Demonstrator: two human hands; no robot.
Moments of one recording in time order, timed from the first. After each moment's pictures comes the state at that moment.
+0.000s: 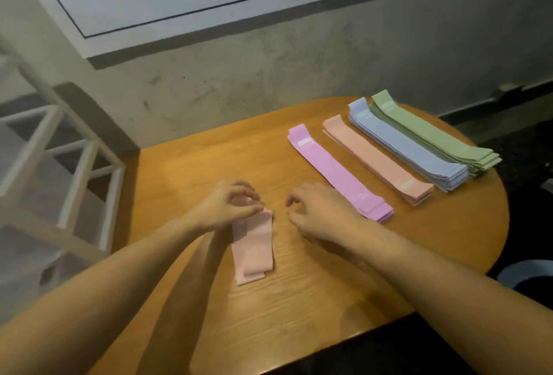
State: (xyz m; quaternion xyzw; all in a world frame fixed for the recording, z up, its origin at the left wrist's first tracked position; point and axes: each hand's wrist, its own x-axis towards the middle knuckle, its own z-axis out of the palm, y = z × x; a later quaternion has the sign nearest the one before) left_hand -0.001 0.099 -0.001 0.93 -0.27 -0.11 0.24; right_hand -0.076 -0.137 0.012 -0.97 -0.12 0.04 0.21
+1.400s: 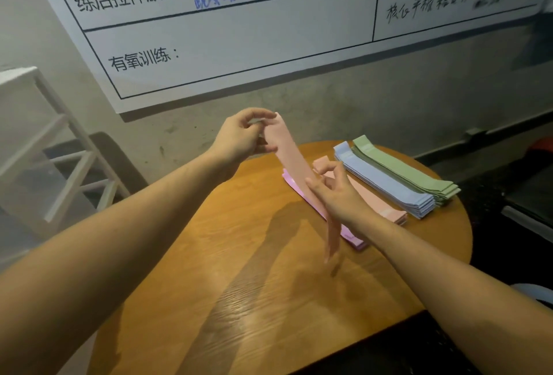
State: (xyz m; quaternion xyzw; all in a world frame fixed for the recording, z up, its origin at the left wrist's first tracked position) left_hand -0.013 0.005 0.182 0.78 -0.13 0.00 0.61; right_hand -0.089 -0.179 0.067 -0.75 0.01 -0.03 0.66
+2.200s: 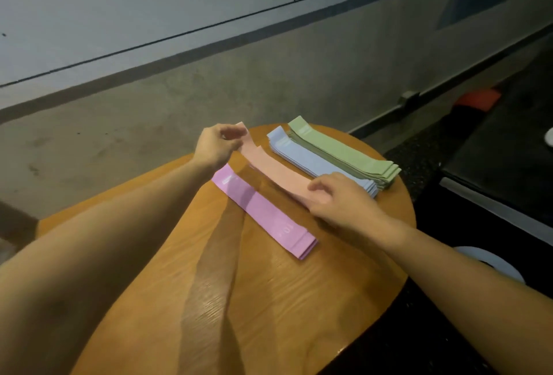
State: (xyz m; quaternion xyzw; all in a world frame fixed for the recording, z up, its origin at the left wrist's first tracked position) left_hand 0.122 -0.120 0.062 0.88 -0.16 0.00 0.45; right_hand -0.080 -0.317 0.015 -0.94 0.12 -0.03 0.33
